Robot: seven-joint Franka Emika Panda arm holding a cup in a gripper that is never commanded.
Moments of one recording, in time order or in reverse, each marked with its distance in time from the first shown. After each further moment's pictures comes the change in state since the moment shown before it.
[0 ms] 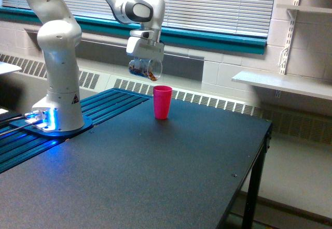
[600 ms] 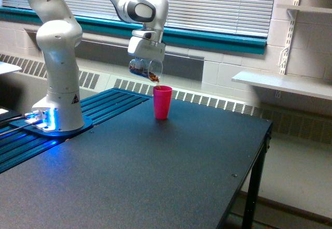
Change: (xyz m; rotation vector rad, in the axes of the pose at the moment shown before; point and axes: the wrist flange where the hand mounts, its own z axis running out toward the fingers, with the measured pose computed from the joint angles) arm 0.004 -0.006 0.001 -0.044 -0.035 -0.021
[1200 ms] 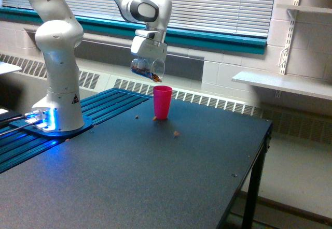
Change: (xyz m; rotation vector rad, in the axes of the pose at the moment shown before) arm 0.010 -0.011 -0.003 -0.019 -0.007 -0.034
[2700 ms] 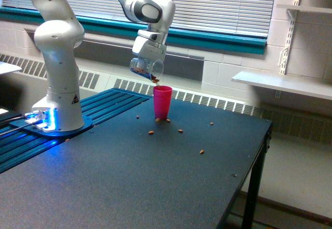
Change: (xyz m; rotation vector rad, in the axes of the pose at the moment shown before) arm -0.014 -0.005 0.003 -0.077 -0.017 -0.065
